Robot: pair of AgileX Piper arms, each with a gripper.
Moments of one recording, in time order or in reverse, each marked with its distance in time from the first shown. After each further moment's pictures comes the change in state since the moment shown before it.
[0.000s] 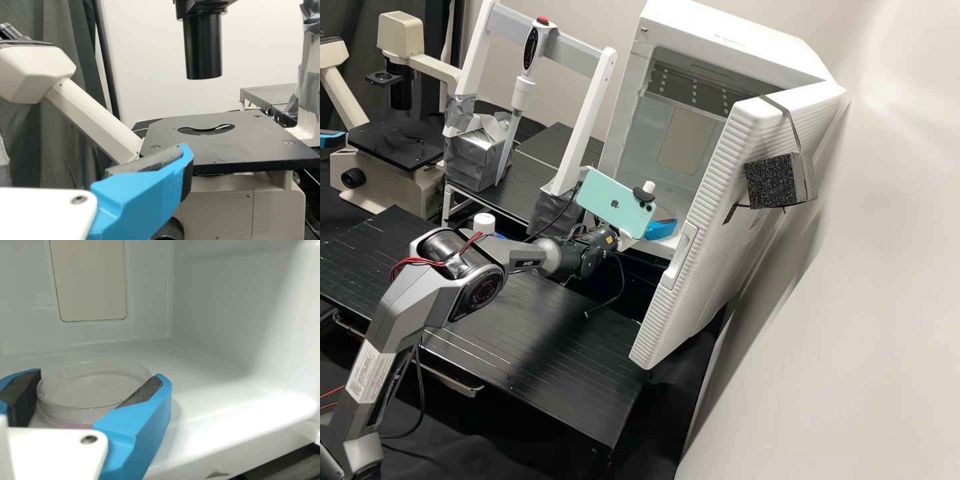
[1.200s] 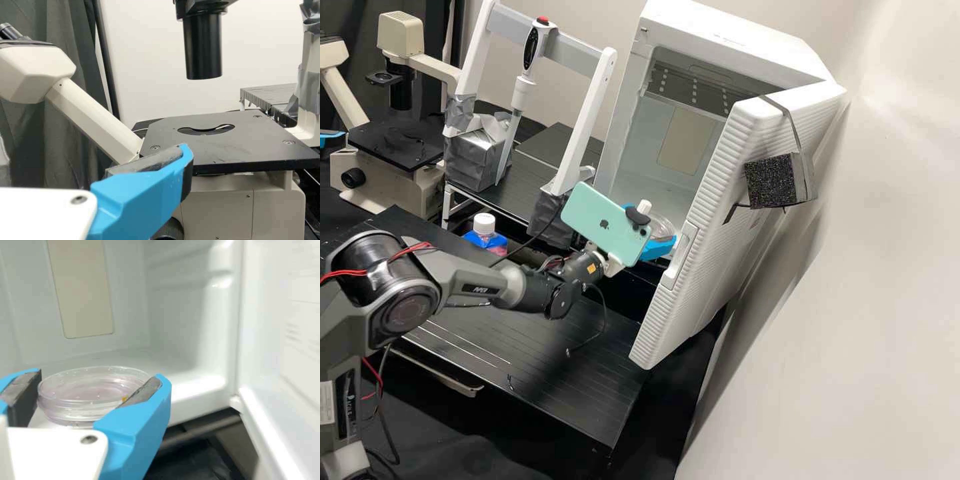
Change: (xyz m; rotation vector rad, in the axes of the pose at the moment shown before) left arm 0.000 0.000 0.000 0.000 0.000 0.000; right arm -0.120 0.037 0.022 0.052 0.070 0.165
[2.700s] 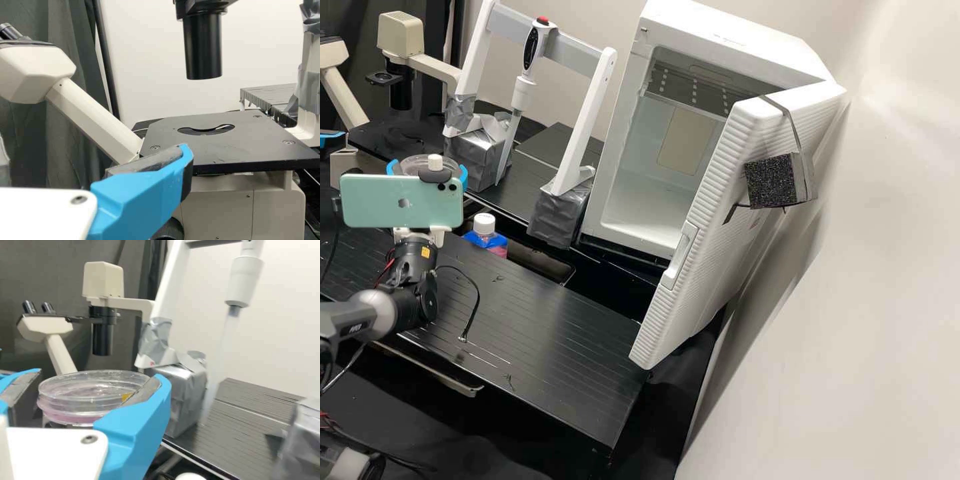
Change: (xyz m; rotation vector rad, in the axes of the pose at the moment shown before) left arm 0.000 0.000 0.000 0.000 0.000 0.000; right arm -0.161 -0.134 -0.128 -0.050 0.647 -0.540
